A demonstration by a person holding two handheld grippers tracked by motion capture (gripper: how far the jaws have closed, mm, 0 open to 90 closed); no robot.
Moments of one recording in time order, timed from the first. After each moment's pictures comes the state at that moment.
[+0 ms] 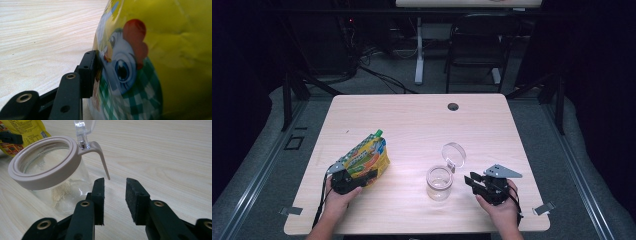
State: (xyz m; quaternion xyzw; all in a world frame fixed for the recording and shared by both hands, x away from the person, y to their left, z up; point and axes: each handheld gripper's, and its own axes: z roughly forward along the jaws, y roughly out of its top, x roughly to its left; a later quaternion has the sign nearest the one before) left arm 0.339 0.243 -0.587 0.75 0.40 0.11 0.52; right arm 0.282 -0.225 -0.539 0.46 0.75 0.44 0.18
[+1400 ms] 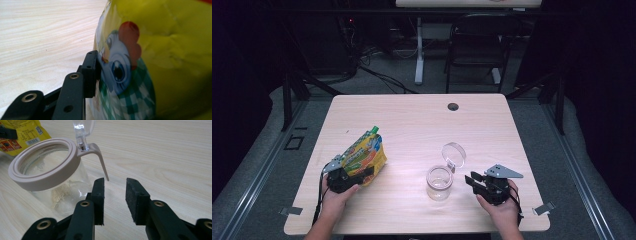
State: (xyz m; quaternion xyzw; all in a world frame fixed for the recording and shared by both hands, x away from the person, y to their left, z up) left arm 0.335 0.247 -0.570 0.74 0.40 0.13 0.51; right arm 0.281 -0.227 -0.538 0.46 0.75 0.45 0.18
